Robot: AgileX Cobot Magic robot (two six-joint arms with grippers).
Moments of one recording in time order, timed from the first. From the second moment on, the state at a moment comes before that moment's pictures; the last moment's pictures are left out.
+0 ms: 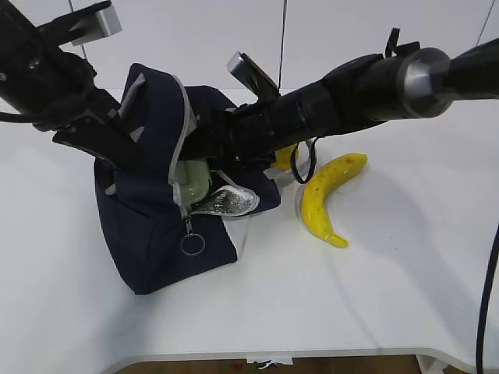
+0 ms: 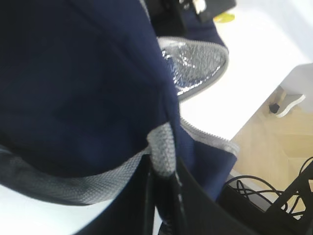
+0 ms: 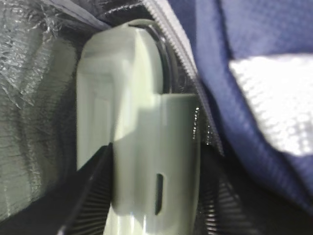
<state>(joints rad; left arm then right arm) -0.28 1.67 -1.33 -0.57 1.10 0.52 0.36 2.20 -1.59 1.36 0.79 -0.87</state>
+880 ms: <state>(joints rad) -0.28 1.67 -1.33 -0.57 1.11 0.52 0.33 2.20 -1.60 1.31 0.86 -0.86</state>
